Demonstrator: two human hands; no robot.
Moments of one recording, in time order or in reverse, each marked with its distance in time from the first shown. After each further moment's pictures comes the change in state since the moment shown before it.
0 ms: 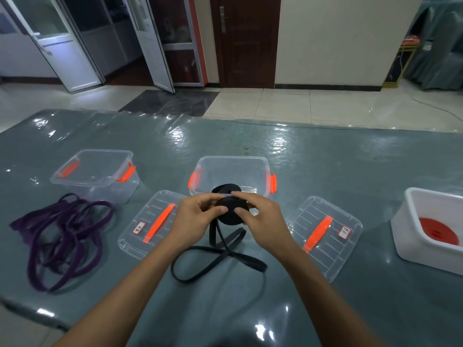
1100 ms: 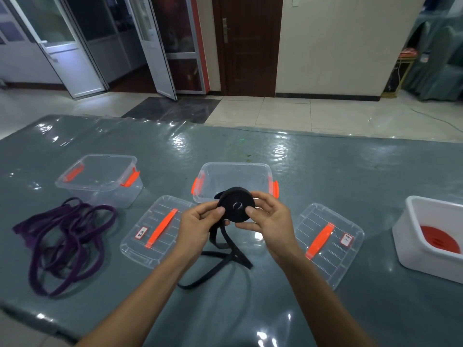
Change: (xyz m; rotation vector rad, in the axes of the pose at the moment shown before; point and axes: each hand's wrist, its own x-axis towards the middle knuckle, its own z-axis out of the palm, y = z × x) left_hand -0.016 -0.002 0.013 -0.481 0.179 -0.172; right_hand -0.004 -0.012 0.002 0.775 0.113 0.323
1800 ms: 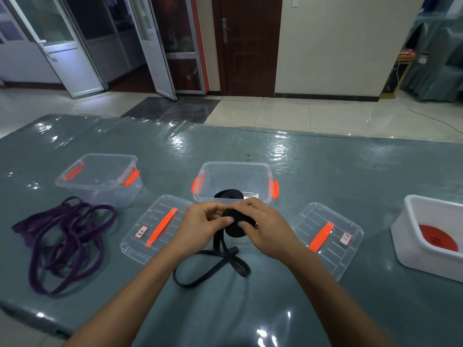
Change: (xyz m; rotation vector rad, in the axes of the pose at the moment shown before) left_hand -0.003 0.023 -0.005 0.425 -0.239 0.086; right_hand 0.001 -0.006 -0.012 -1.180 -0.381 -0.443
